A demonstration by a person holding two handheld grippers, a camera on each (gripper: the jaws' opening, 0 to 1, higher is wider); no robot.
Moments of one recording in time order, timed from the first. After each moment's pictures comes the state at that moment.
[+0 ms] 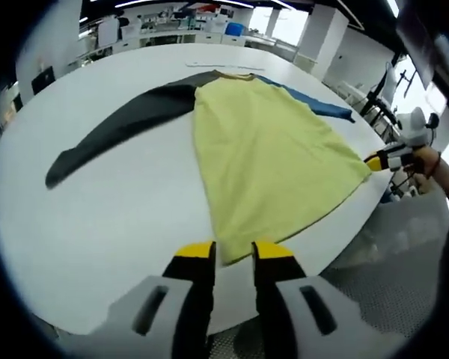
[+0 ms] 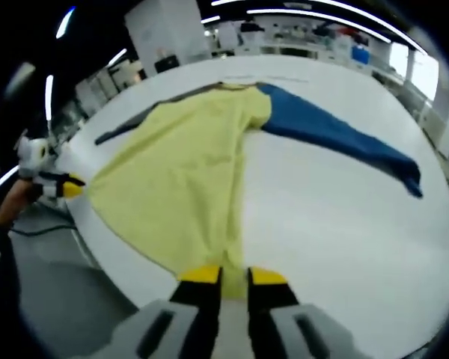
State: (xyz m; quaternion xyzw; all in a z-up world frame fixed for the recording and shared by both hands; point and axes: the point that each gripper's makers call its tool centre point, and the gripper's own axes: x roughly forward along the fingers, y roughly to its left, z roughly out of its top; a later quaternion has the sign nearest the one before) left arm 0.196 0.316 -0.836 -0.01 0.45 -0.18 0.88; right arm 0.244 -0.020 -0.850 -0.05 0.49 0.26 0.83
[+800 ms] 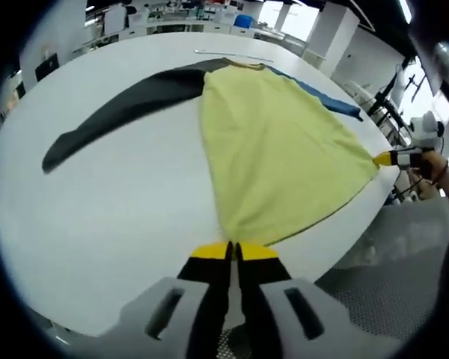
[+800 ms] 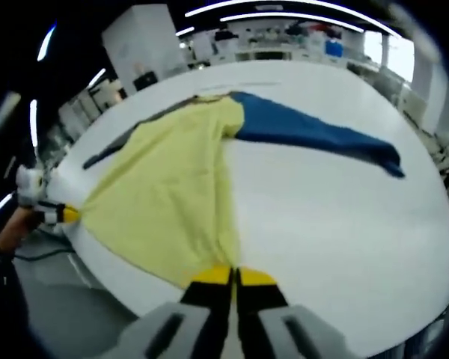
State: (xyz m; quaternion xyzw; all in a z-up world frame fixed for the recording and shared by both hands) left arm 0.193 0.321 -0.846 -0.04 0.47 -0.17 0.87; right arm 0.248 -0.043 -0.838 0.00 0.47 0.19 0.86
